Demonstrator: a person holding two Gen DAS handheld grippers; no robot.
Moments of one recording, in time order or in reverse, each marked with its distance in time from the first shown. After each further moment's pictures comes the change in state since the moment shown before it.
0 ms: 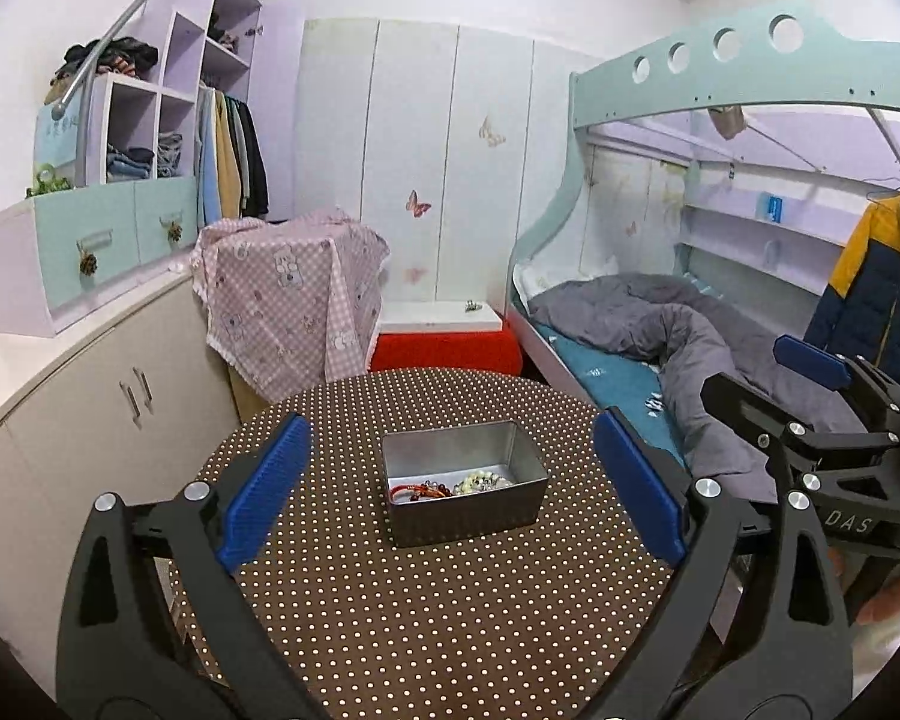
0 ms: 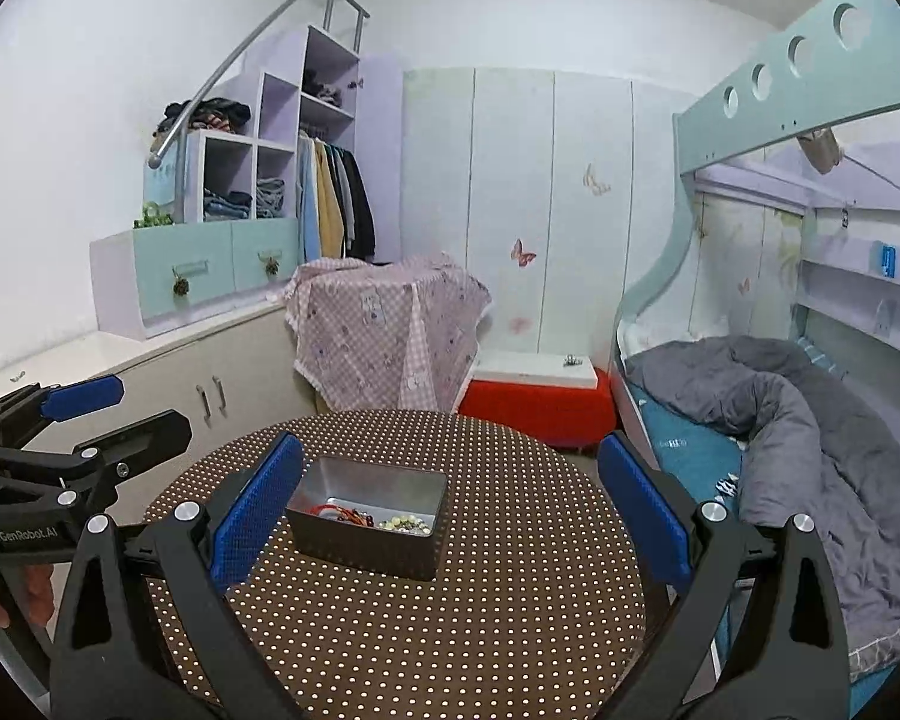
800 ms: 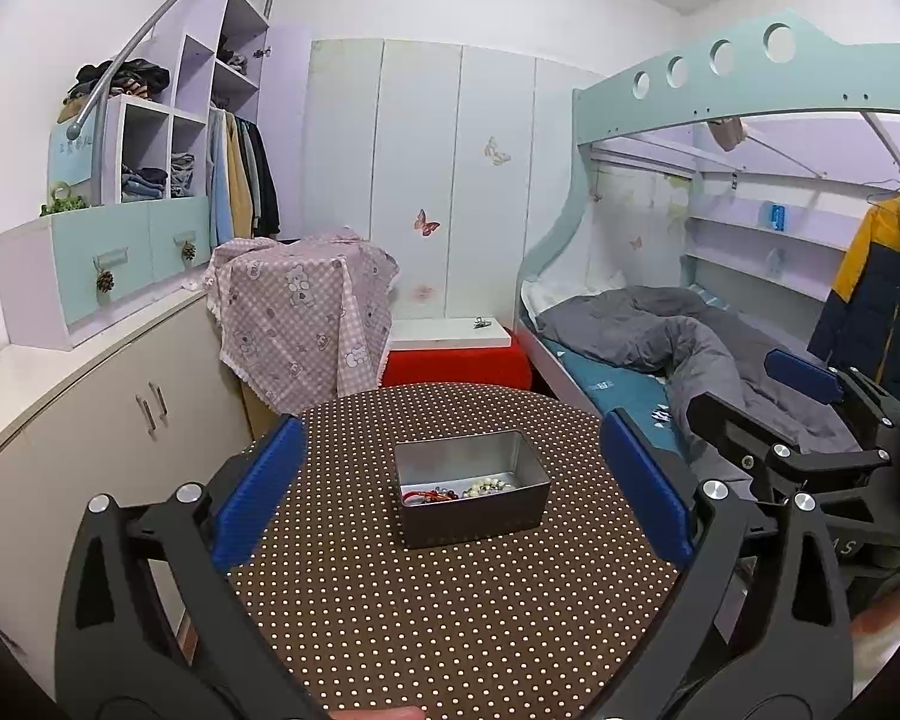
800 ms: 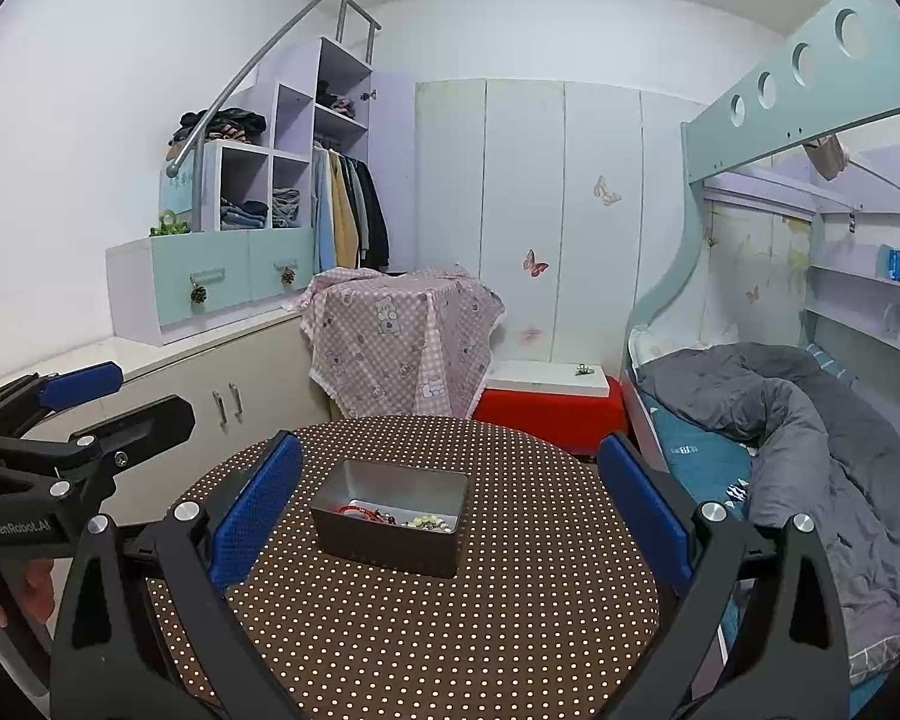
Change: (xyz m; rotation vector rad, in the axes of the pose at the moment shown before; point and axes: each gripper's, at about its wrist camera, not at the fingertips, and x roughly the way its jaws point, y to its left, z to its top) left arm -0.020 -0.001 0.000 0.011 -0.035 0.020; right arm -0.014 0.009 -0.003 0.002 -0.022 0.027
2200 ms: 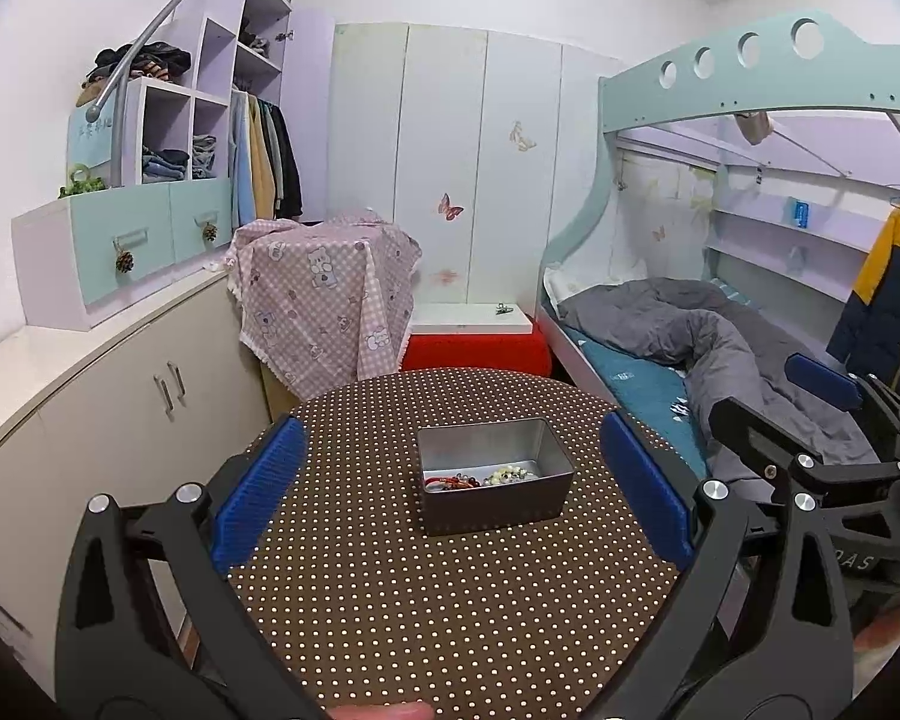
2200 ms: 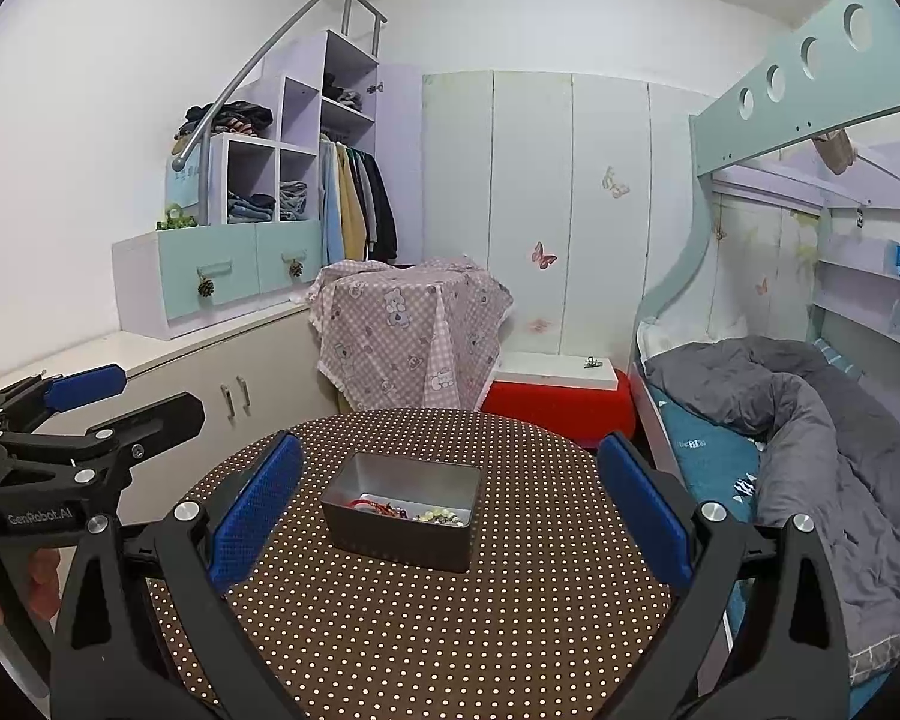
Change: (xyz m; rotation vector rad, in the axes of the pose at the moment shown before) left arm 0.004 0.009 0.000 -0.027 0.039 0.053; right arm 0.002 0.006 0.001 0.000 0.018 0.018
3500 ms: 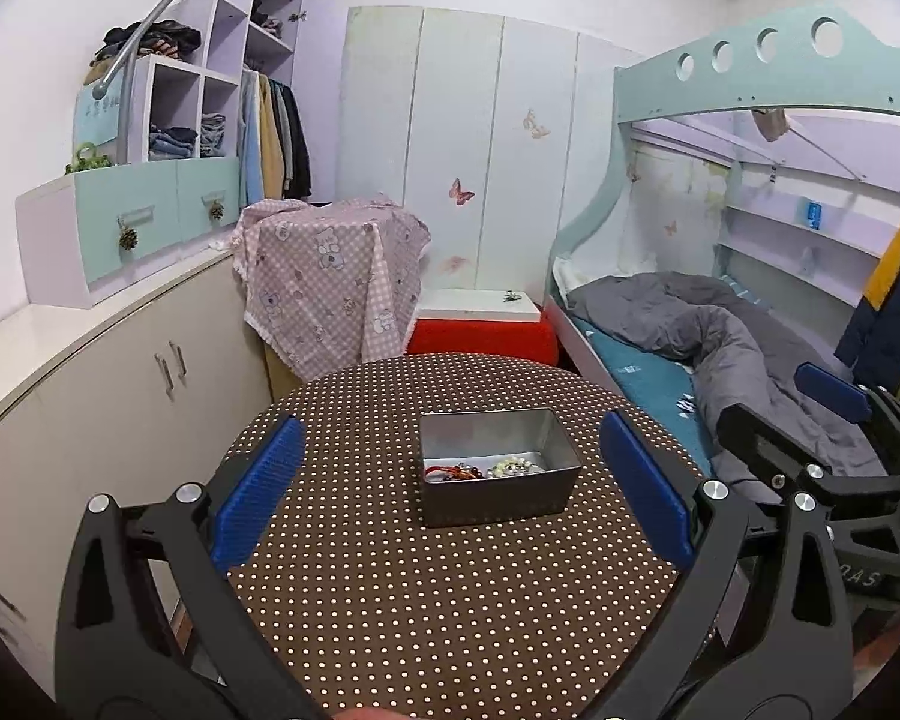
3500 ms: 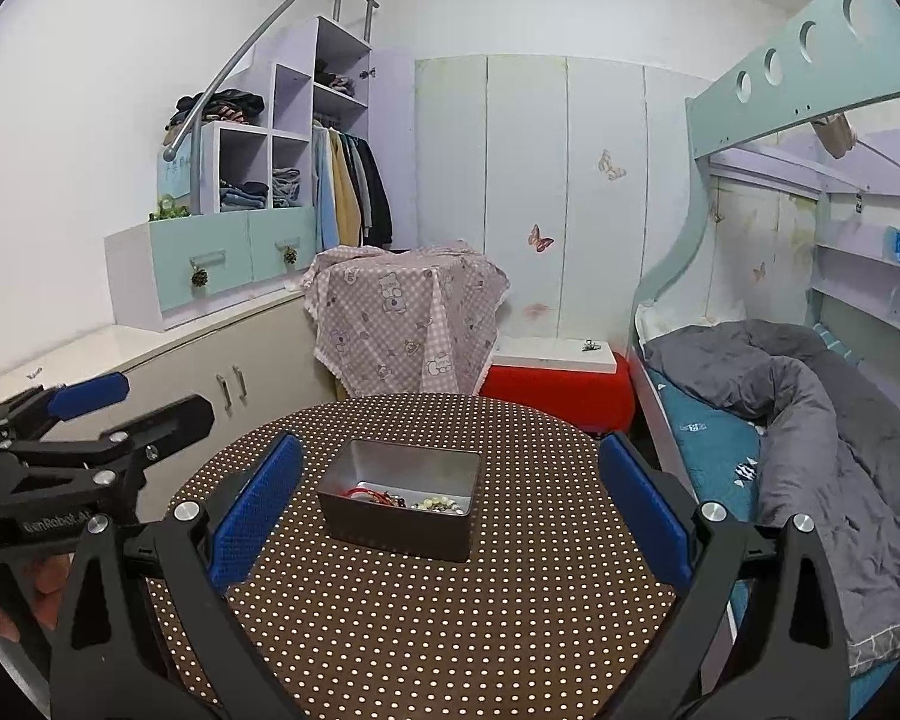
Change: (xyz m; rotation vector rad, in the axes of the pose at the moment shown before) left arm 0.015 0.001 -0.003 -0.029 0.036 0.028; right arm 0.013 0.001 -0.001 0.025 0.041 -0.007
